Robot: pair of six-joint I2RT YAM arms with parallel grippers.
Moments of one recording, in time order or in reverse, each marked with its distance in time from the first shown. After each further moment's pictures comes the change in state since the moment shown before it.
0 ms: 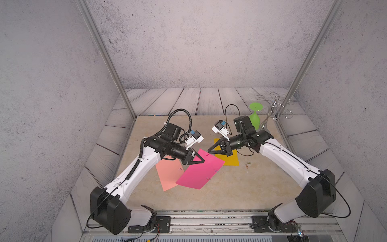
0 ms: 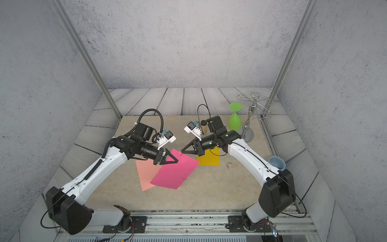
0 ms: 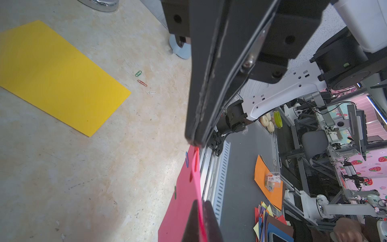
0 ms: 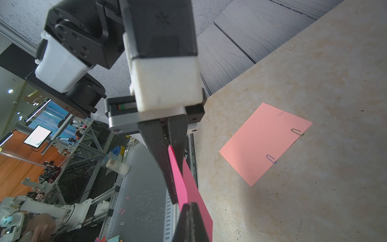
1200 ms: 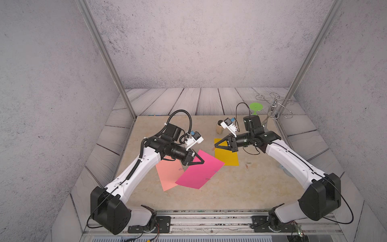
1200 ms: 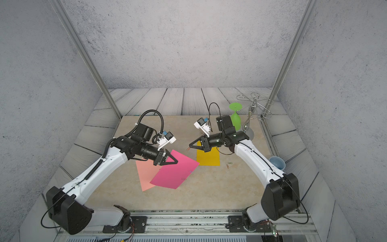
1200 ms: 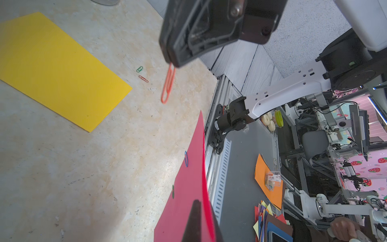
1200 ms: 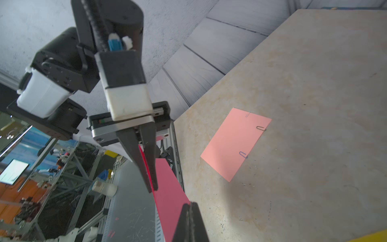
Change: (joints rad) left arm 0.000 0.000 -0.013 -0.004 -0.011 0.000; right arm -0.149 -0.062 -0.097 0.092 0.053 0.115
